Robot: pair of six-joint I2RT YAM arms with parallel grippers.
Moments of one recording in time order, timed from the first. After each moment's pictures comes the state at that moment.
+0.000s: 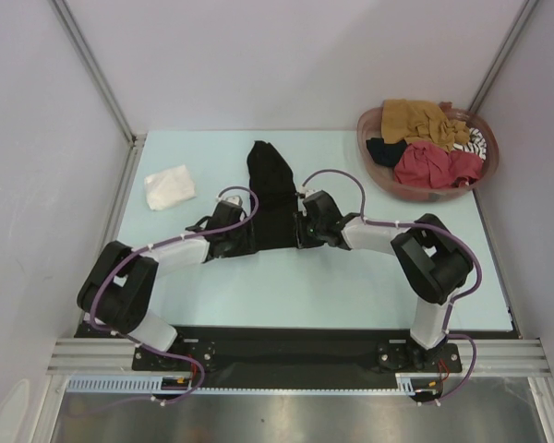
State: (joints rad) left arm -0.49 1.52 0.73 -0.14 -0.03 -0.56; right arm 0.67 1.83 1.03 -0.04 -0.09 0.44
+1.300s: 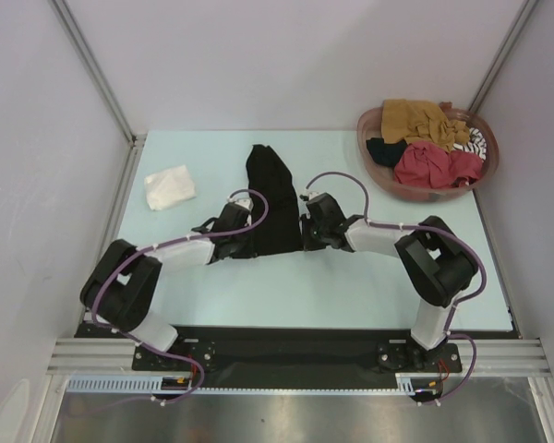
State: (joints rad) left arm -0.54 1.57 0.76 -0.13 -0.02 -0.48; right arm 0.67 1.82 1.02 -0.05 -0.07 0.43
